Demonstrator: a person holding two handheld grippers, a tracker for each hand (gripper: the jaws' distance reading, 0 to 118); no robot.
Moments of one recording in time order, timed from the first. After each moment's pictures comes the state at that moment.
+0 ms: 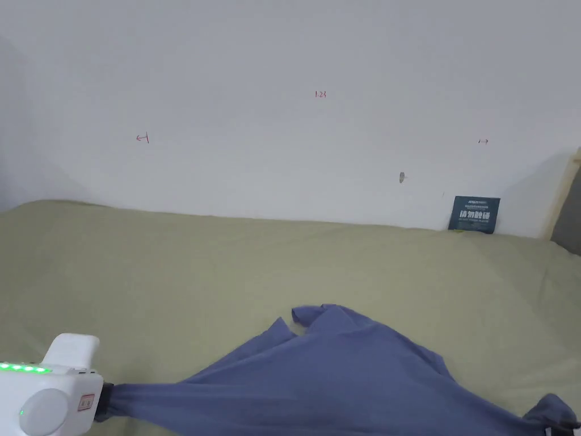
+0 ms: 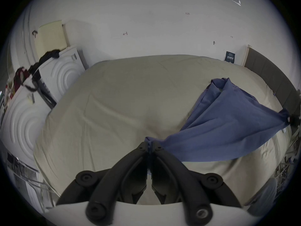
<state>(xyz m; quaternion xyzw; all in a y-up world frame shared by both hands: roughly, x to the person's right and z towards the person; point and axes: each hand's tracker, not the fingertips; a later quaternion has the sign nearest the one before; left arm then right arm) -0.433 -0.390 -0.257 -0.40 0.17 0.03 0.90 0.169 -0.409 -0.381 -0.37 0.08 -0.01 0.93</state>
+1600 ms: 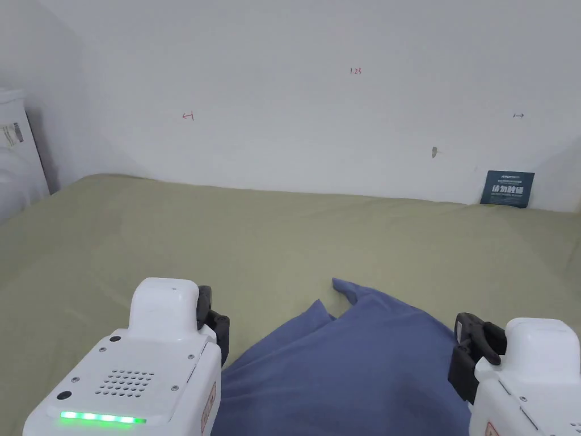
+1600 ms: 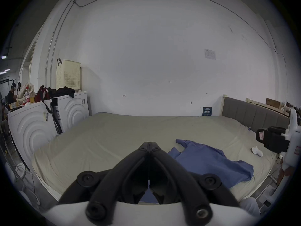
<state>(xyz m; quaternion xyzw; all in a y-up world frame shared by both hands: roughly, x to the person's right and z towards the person) -0.284 -0.297 -0.113 -0.11 0.17 0.02 0.98 0.006 -0.315 -0.199 -0.08 0.17 0.01 0.98</state>
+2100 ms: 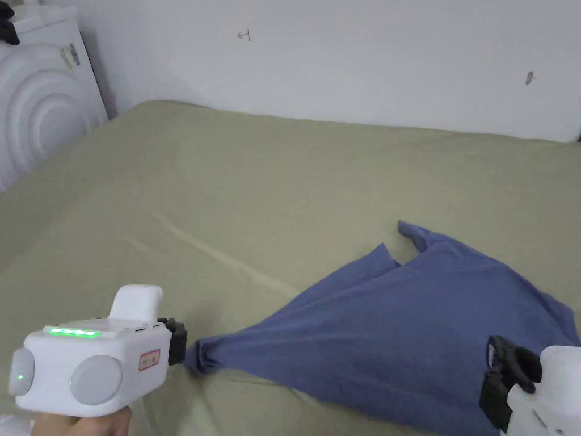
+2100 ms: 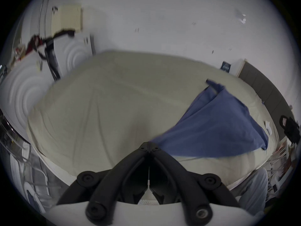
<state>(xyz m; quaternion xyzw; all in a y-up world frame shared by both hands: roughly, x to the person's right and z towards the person) -0.455 -0.435 -0.142 -0.40 0.17 0.12 0.89 -0.034 -0.397 -0.217 -0.19 0.21 0.03 0.96</state>
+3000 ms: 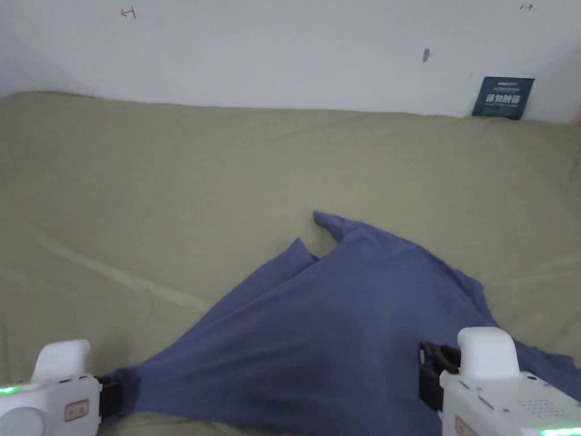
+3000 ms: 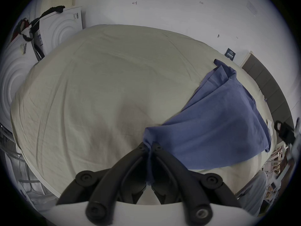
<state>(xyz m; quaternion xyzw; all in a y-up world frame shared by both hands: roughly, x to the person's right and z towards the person) -0.430 -0.474 -0.201 -0.46 0.14 0.15 0.86 -0.001 -0.444 -0.312 -0.30 0.18 0.03 0.94</state>
